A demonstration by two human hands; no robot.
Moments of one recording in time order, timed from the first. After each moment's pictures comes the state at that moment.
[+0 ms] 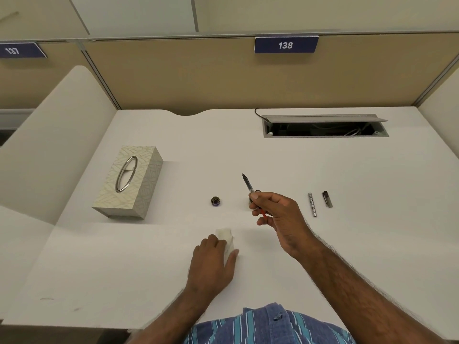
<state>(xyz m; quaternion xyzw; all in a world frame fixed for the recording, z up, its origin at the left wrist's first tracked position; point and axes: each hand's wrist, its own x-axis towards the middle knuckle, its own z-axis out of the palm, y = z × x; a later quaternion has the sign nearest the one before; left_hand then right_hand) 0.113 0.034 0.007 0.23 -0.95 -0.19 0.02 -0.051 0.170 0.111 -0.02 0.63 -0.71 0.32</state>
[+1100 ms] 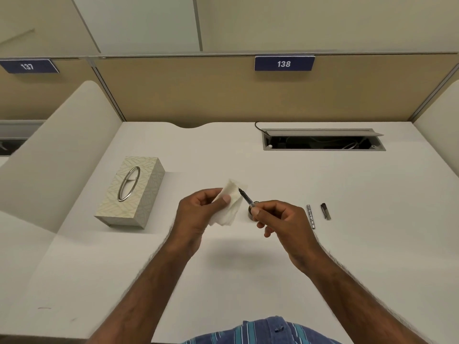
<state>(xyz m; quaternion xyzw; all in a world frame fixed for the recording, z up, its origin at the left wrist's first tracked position) 0.045 -0.008 0.164 0.30 -0.60 -0.73 0.12 -0.042 0.190 0.145 -0.13 0.68 -0.67 0.26</state>
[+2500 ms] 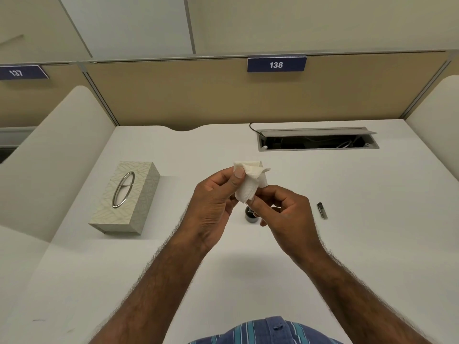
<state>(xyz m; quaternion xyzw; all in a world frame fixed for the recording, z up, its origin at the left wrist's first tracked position) 0.017 0.028 0.227 0.18 -0.52 -0.83 0.11 -0.033 0.177 0.194 -0.19 0.73 -0.65 0.11</state>
